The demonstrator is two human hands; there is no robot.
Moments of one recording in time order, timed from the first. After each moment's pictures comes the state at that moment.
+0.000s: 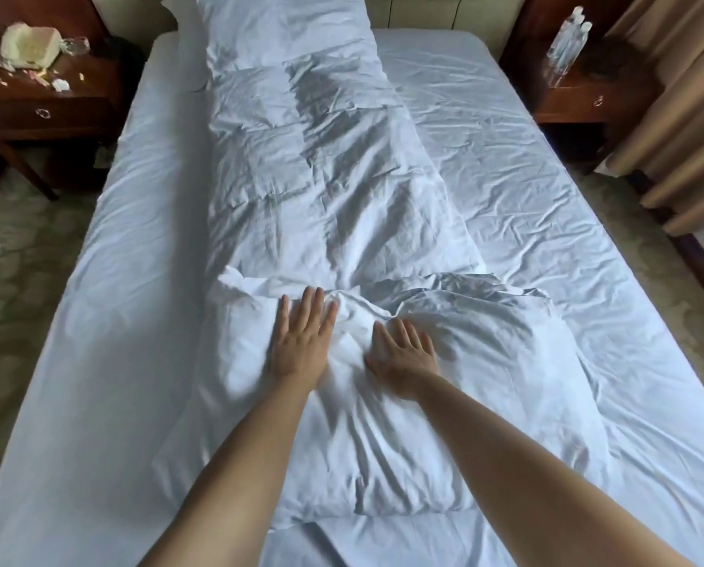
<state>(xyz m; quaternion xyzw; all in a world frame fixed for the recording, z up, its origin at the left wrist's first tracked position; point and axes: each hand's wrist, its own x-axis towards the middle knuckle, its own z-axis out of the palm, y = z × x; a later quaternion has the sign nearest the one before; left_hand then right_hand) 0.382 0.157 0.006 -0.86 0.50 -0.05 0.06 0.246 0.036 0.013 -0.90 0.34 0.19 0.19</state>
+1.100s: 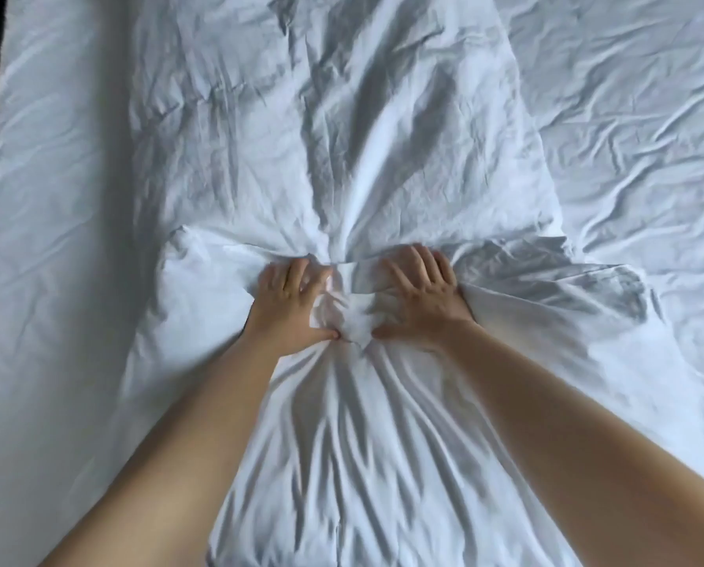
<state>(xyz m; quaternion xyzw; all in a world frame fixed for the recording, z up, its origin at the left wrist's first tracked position) 0.465 0.090 -0.122 -0.83 0.54 0.10 0.06 0.309 -0.089 -0.104 -0.96 0.19 0.17 0.10</state>
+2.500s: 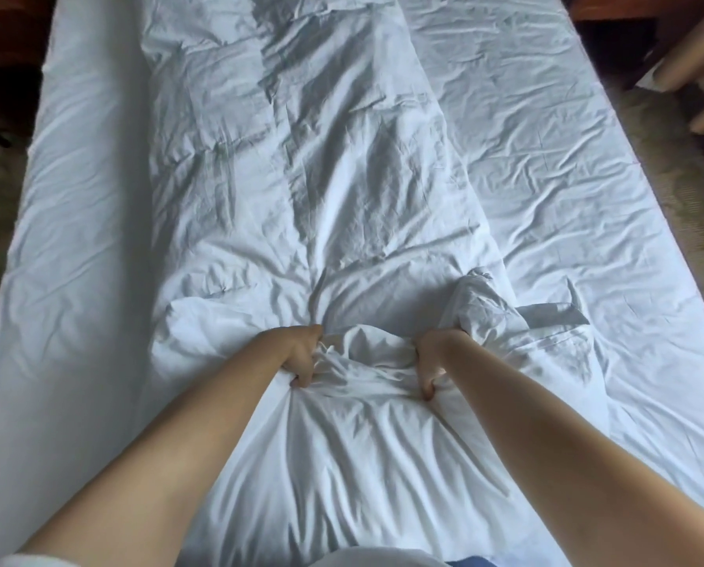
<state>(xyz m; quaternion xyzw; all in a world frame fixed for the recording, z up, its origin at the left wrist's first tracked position) 0.398 0.077 -0.016 -0.72 0.39 0.53 0.22 0.239 -0.065 -0.009 -0.78 0.24 0.57 0.10</state>
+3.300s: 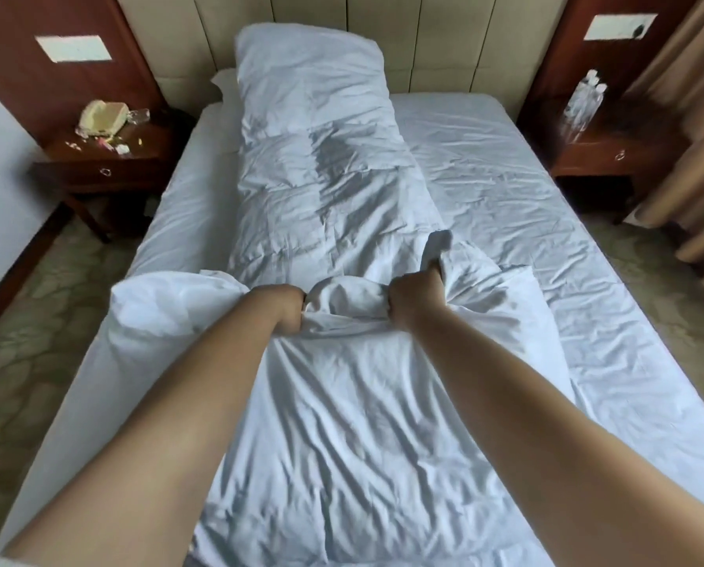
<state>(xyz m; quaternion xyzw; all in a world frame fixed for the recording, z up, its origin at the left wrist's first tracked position) 0.468 0.073 0.165 -0.85 0.41 0.28 0.17 0.333 -0.068 0.163 -0.94 0.24 0.20 -0.10</state>
